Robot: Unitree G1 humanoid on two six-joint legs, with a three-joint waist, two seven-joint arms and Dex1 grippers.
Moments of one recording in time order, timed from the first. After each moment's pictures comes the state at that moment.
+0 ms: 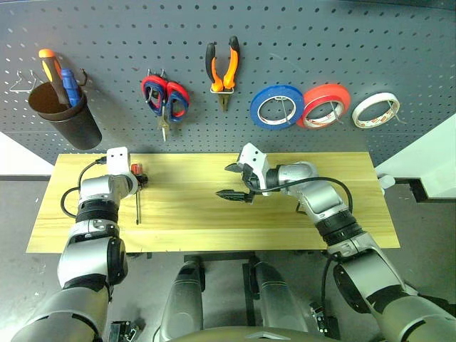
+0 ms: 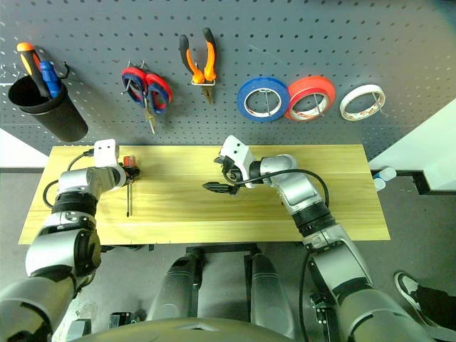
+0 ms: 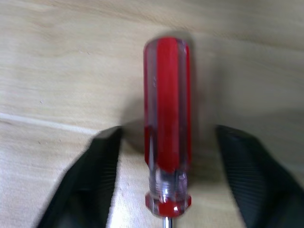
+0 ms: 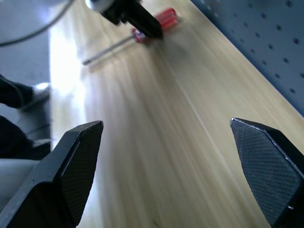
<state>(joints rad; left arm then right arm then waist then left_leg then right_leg) -0.84 0.44 0.29 0.90 -0.13 0.72 -0.10 -0.71 -0.32 0.31 0.32 0.12 0.40 0.96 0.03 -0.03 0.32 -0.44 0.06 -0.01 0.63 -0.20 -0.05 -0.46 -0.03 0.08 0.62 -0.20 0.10</state>
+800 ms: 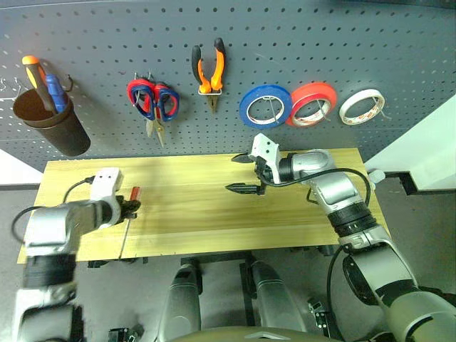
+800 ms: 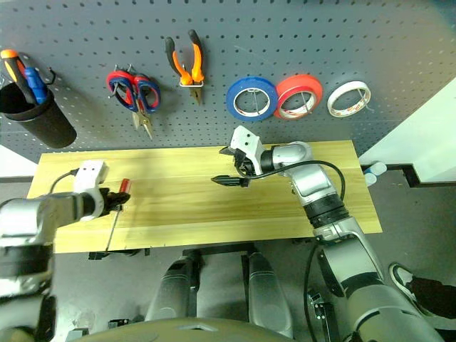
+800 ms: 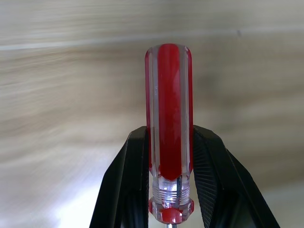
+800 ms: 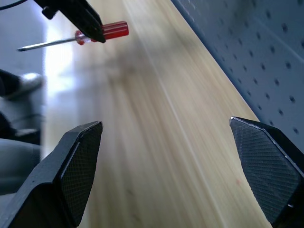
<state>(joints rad) -0.24 0.68 0.25 -0.14 -0.41 1.22 -0.46 -0.75 -0.41 0.24 0.28 0.16 0.35 1.13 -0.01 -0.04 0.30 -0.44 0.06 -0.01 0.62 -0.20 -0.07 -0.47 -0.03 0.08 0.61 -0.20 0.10</state>
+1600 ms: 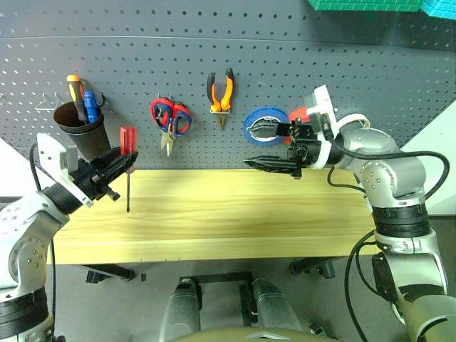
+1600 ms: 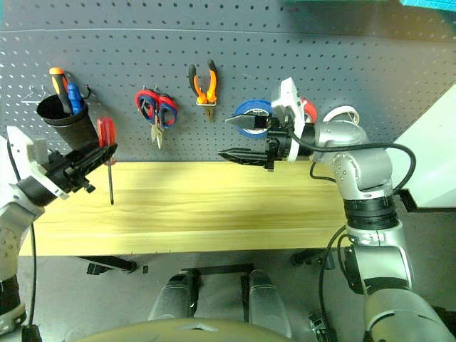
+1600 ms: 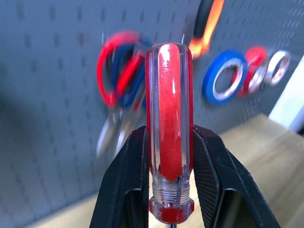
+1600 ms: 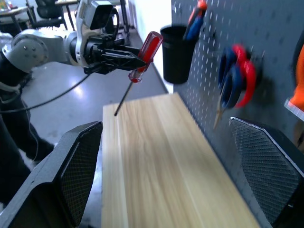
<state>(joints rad) -0.17 0.63 0.52 -0.35 -0.68 0.62 -0.73 -0.76 -0.55 -0.01 -0.06 0.58 0.67 1.17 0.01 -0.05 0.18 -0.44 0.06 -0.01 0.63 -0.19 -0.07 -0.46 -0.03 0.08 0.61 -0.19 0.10</state>
